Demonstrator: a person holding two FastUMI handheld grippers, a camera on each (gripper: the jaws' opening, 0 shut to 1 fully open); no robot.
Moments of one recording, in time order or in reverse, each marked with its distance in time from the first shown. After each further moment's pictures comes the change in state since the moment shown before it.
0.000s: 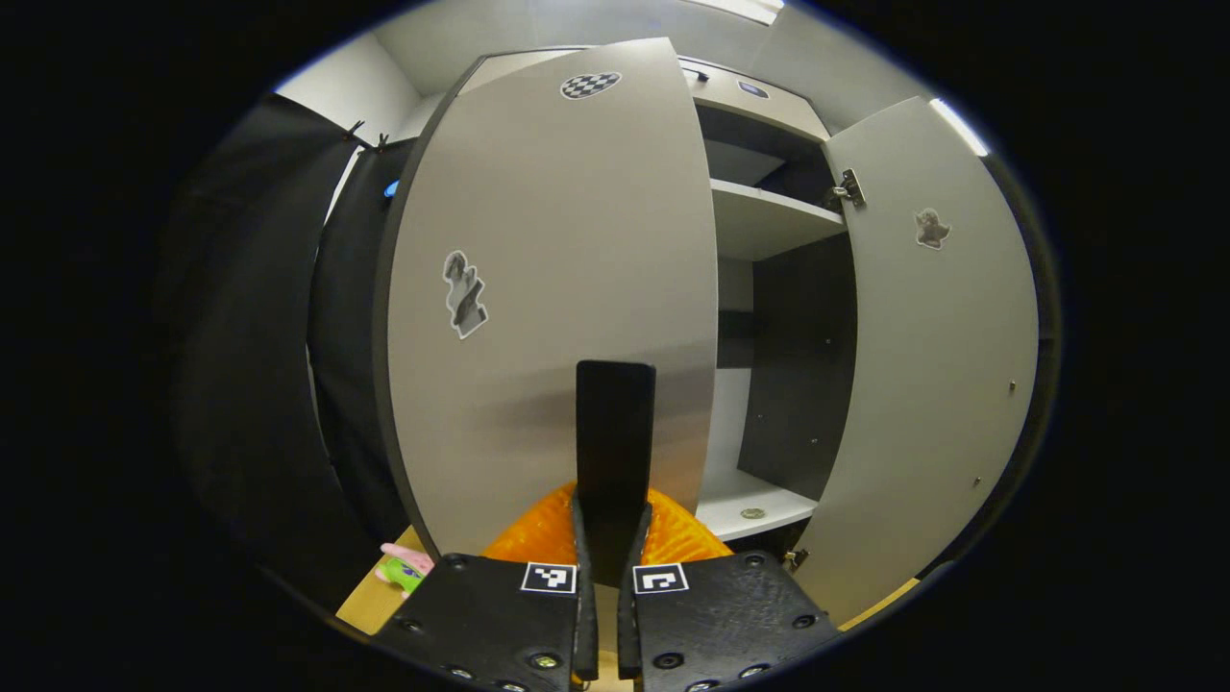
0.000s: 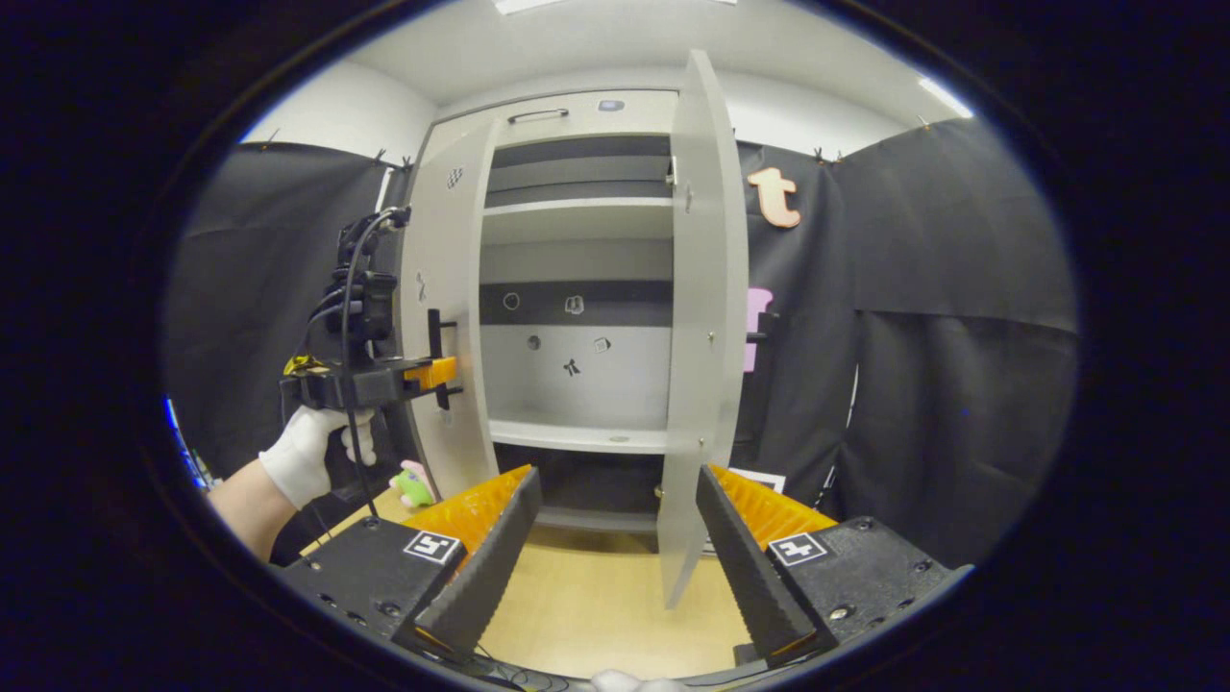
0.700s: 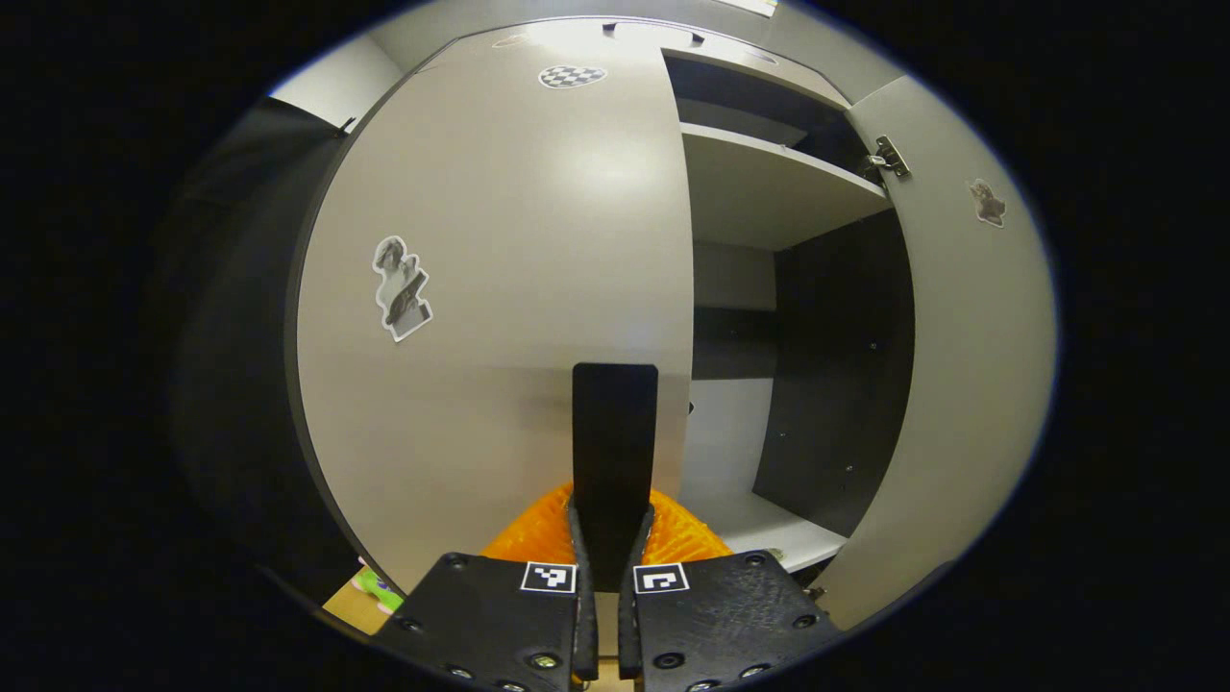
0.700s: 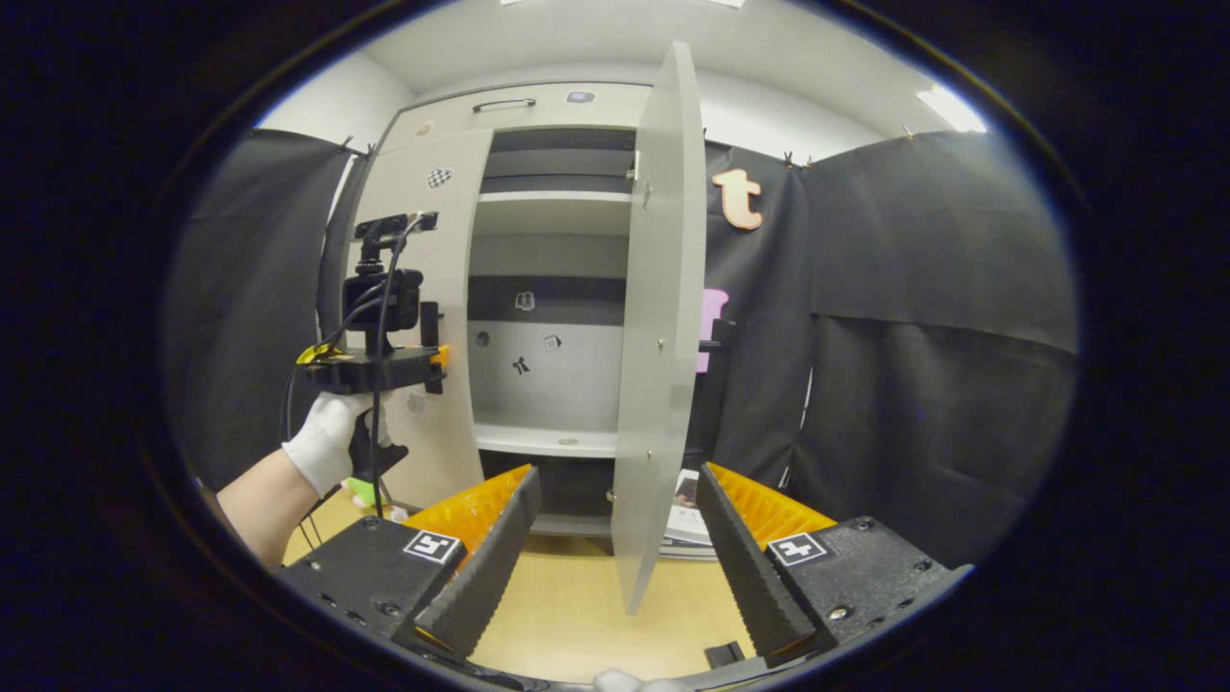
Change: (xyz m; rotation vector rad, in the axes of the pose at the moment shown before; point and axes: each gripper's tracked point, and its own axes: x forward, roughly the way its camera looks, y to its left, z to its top) left arm 0.068 -0.017 0.001 -0.003 -0.006 0.031; right arm 0.019 -0.034 0.013 -0.015 0.002 -0.156
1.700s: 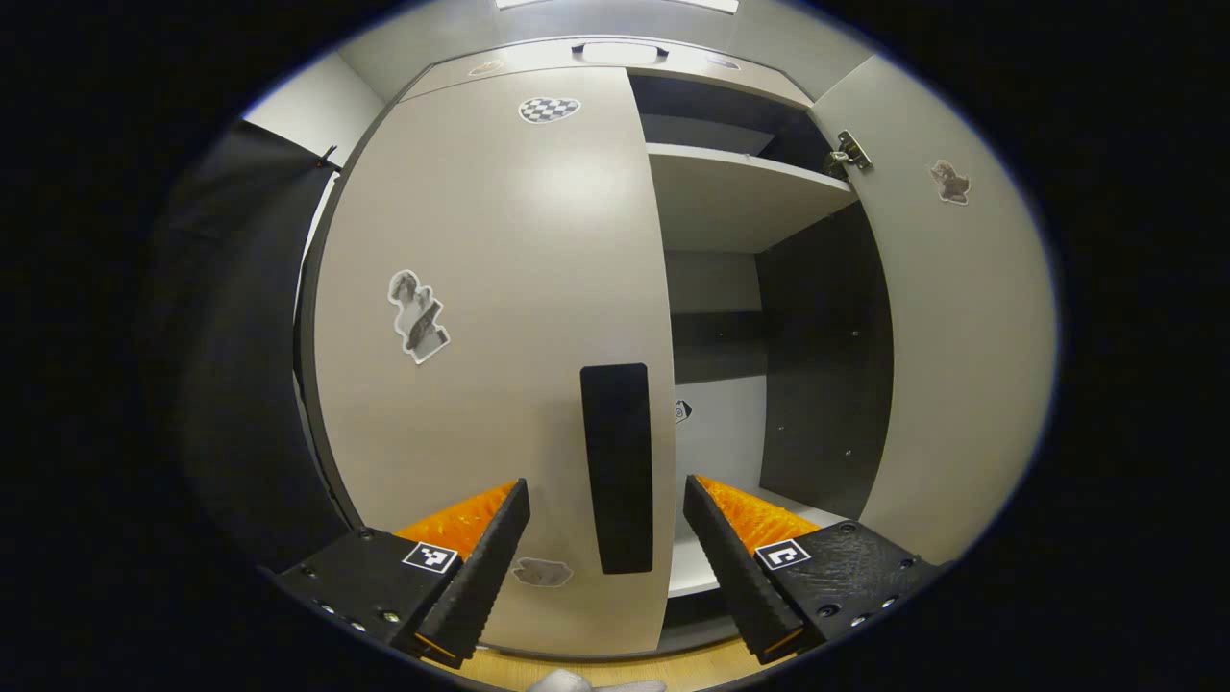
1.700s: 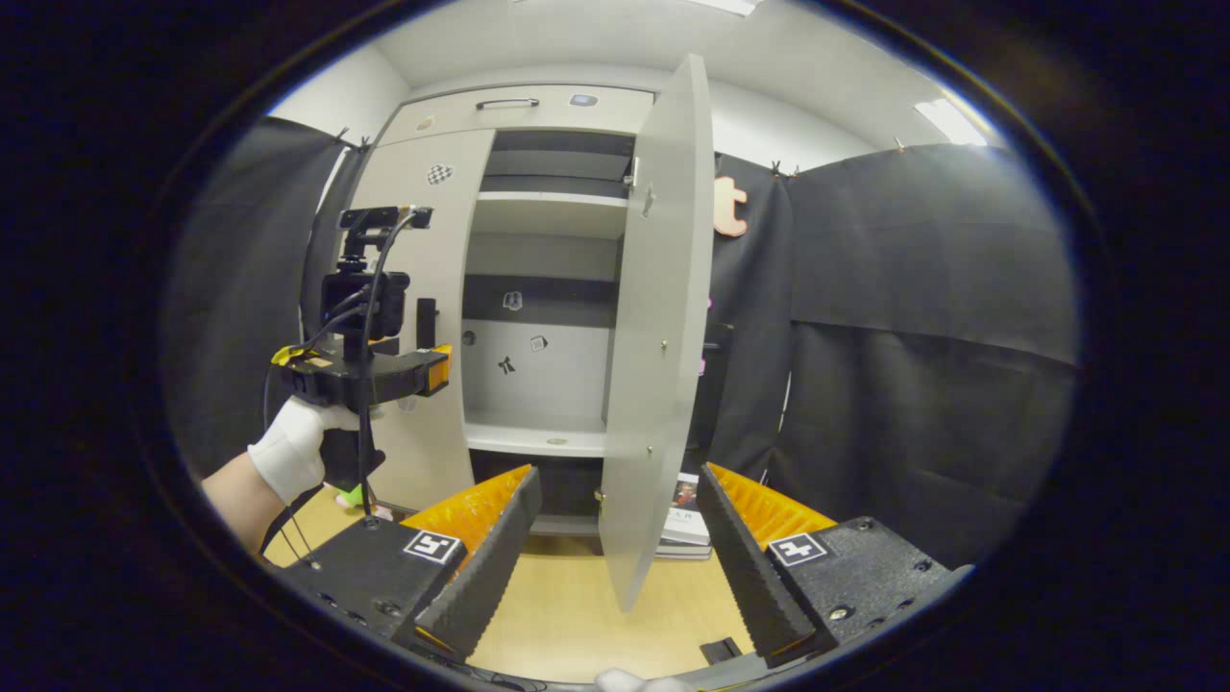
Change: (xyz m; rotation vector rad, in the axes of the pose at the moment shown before) left arm -0.004 0.000 0.004 0.099 -0.053 -0.008; right arm -0.010 0.001 -0.006 -0.008 0.001 -0.106
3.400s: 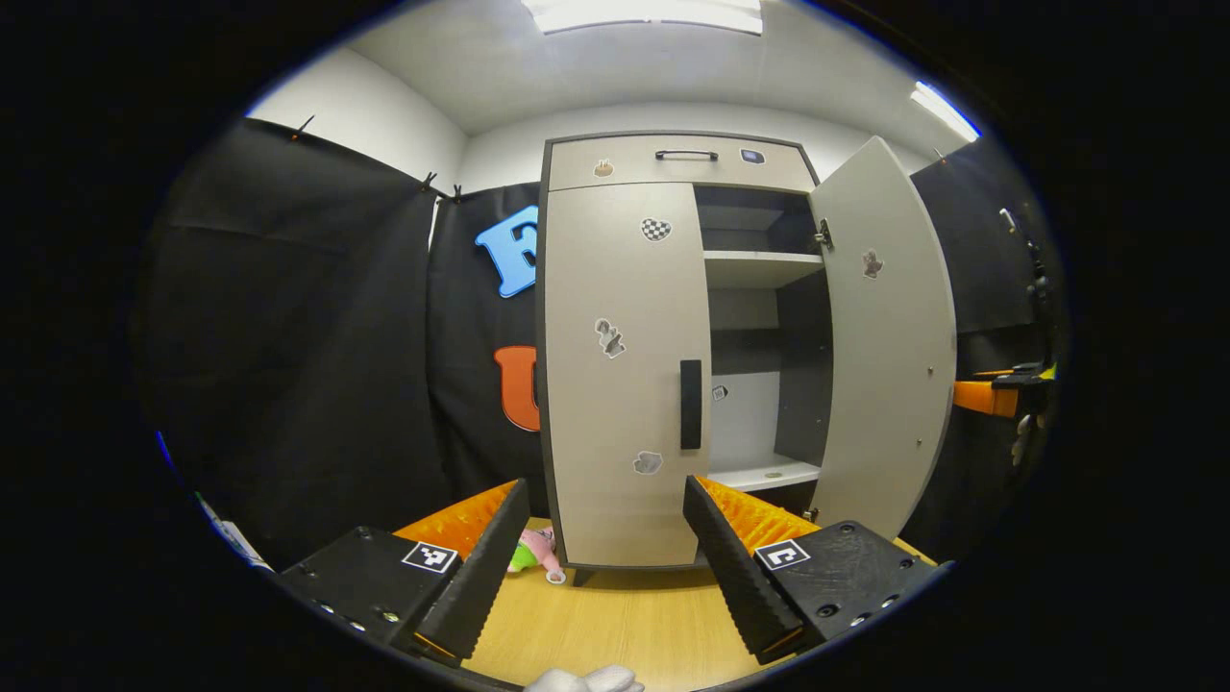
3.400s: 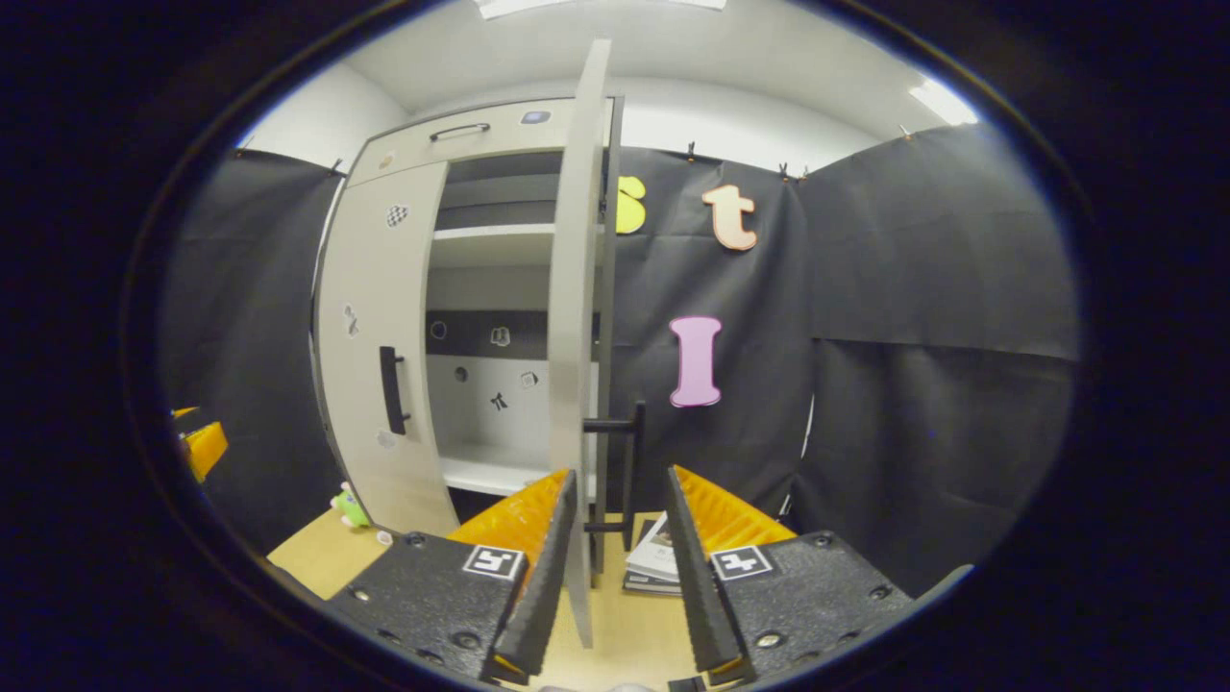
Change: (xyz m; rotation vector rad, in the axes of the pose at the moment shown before) left arm -0.293 0.063 0.008 -0.016 0.013 0.192; right arm 0.044 -0.048 0.048 0.043 -0.072 0.143
